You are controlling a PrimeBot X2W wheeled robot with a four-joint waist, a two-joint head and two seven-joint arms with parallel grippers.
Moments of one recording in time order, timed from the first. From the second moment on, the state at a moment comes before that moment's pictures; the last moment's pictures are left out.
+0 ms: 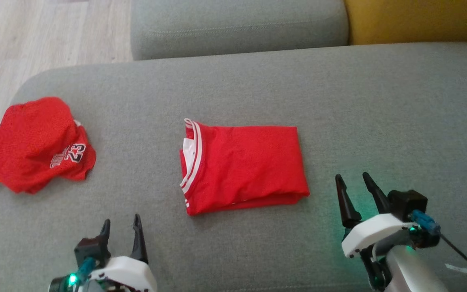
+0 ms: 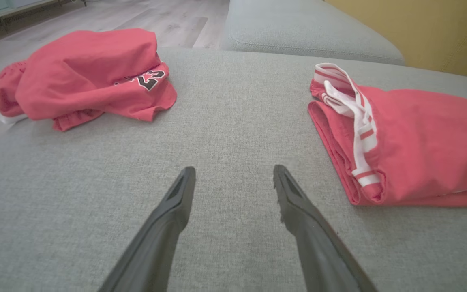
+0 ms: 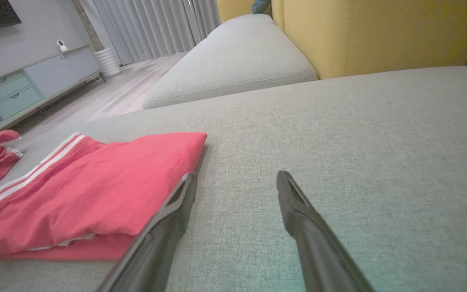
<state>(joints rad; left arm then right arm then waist) 0.01 0.04 -0.18 0.44 -0.20 0.15 -0.26 -0.23 -0.06 0.16 0.68 0.24 0.12 -0.25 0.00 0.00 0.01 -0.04</state>
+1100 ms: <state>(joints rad) -0.07 0.04 -0.28 0.43 -0.21 0.15 -0.26 -0.49 -0.05 0.23 0.97 0.20 0.12 -0.23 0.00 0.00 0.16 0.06</state>
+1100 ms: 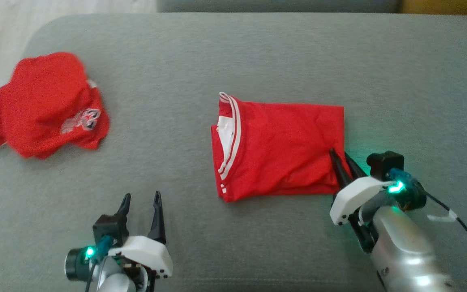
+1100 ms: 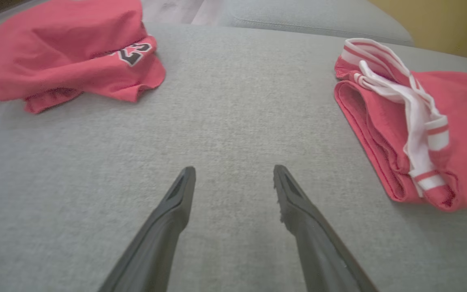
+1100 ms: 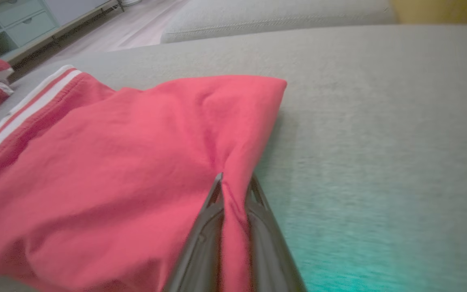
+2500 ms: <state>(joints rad) -0.25 0.05 -0.24 0.43 -0.08 0.07 -0.26 -0.86 -0.19 0.03 1.03 -0.08 0.12 -0.21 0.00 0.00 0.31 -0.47</state>
